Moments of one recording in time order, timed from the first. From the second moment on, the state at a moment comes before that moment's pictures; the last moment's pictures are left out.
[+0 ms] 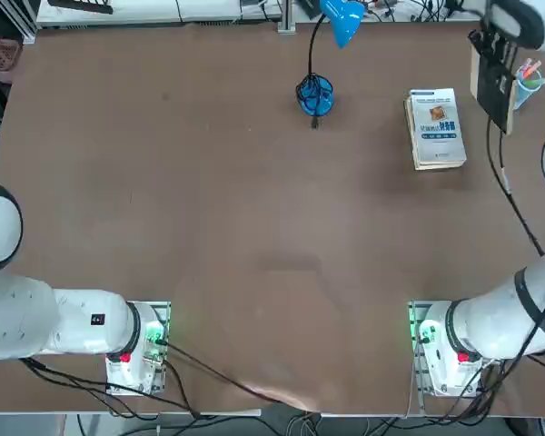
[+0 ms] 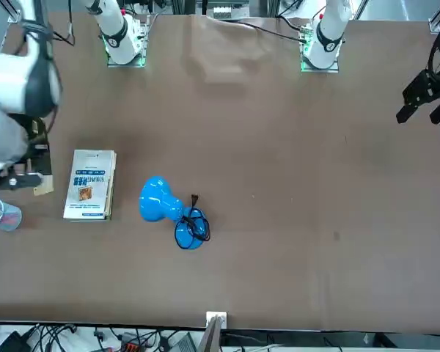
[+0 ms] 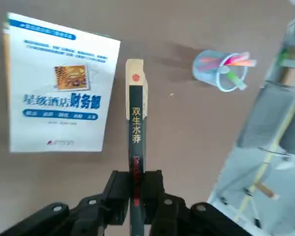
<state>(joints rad) 0.23 0.26 -0.15 -1.66 -0.50 1.66 0.01</state>
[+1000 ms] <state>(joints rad) 0.43 0.29 -0.15 -1.86 -0.92 1.70 0.47</state>
